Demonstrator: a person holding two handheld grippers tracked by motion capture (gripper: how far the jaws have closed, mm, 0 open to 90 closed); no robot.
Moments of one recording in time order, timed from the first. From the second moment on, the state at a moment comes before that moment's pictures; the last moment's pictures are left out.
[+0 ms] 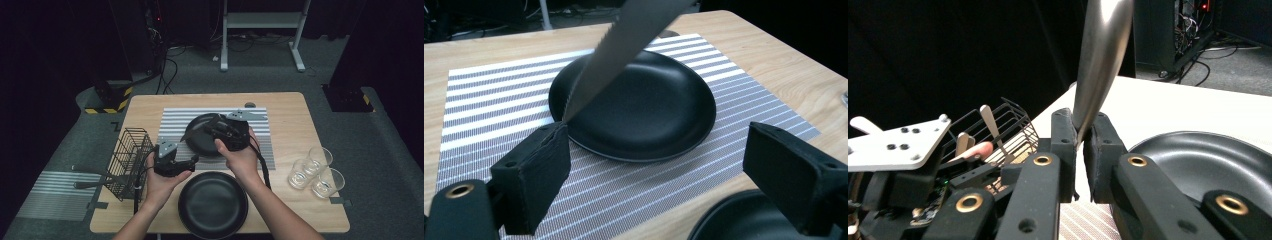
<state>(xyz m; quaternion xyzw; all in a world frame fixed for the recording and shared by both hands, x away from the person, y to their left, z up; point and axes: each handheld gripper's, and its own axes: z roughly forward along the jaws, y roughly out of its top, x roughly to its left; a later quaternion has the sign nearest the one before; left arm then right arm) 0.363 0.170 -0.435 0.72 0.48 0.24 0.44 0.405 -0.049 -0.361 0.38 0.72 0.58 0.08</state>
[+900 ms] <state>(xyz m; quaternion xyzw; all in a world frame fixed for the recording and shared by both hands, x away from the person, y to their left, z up) 0.390 0.149 -0.427 0.71 0.47 0.30 0.42 0.395 -0.061 -0.362 0.38 0.71 0.59 0.08</state>
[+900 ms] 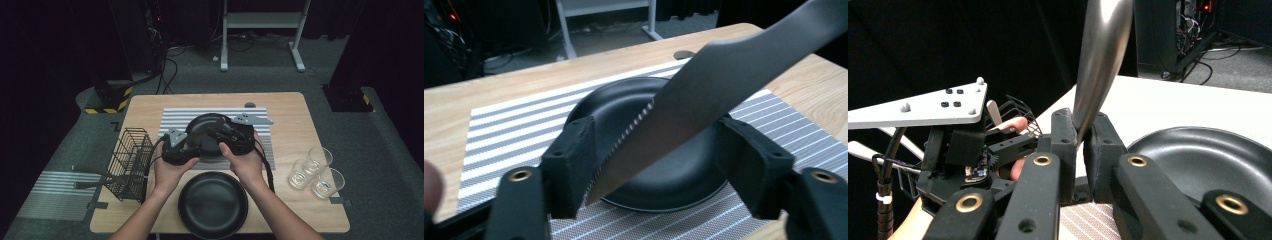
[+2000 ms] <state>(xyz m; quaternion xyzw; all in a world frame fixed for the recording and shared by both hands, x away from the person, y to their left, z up) 0.379 0.127 -0.446 0.74 0.41 0.44 0.32 0.402 -0.043 -0.354 0.40 0.70 0.58 0.09</state>
